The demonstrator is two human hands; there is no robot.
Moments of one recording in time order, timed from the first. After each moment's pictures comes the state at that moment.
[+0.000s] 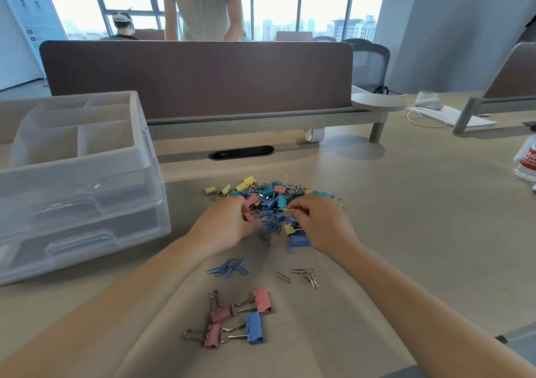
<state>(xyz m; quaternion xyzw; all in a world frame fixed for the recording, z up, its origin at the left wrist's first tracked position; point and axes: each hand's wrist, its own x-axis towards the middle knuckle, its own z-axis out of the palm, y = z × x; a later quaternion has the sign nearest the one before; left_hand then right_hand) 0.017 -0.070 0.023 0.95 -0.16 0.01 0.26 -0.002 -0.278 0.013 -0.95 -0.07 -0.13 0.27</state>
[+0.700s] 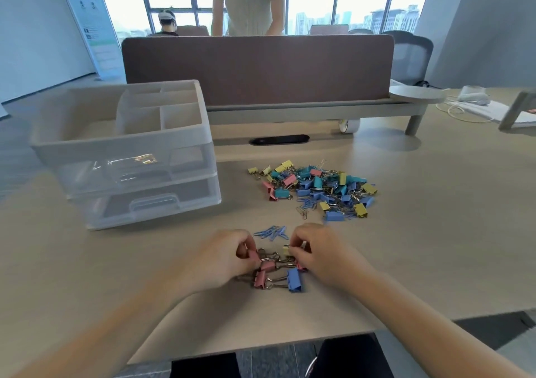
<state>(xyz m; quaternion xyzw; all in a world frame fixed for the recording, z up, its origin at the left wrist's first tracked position) -0.101 0.008 0.006 0.95 -0.14 -0.07 0.28 -0.093 -0.215 0.000 -0.96 -0.19 0.00 0.21</state>
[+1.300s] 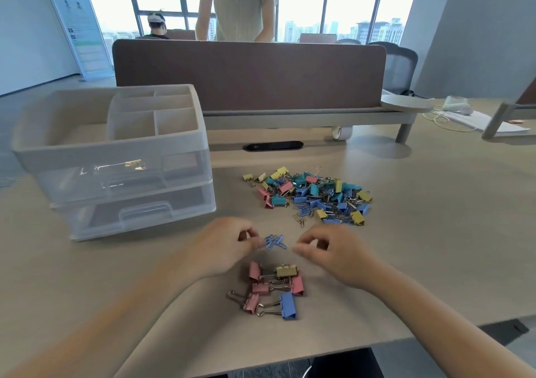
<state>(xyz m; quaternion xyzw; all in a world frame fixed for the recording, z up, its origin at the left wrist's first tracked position) -0.075 0.004 0.026 0.95 -0.17 -0.03 0.24 -0.091 -0.232 0.017 -0.95 -0.17 0.02 0.26</state>
